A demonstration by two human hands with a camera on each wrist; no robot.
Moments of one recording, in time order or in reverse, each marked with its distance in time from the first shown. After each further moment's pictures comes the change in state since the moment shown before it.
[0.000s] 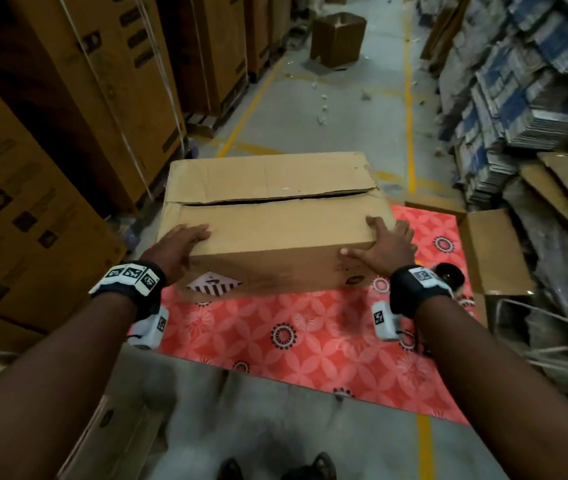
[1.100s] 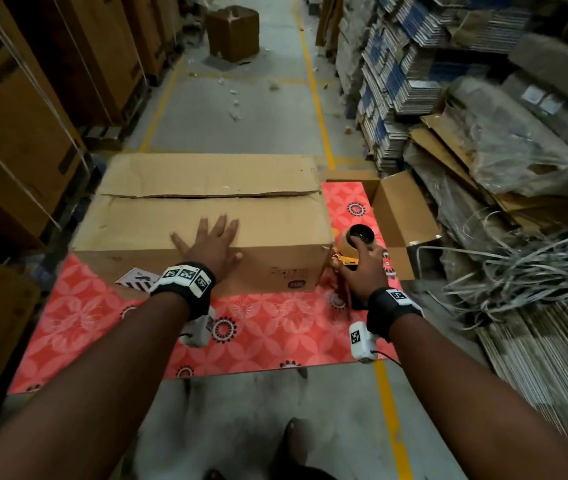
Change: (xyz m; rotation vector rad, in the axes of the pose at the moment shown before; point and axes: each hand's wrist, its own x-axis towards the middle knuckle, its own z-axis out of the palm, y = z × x) left_hand 0.045 0.238 0.070 0.303 -0.126 0.051; right_hand -0.091 0.154 0.018 0.351 0.147 0.210
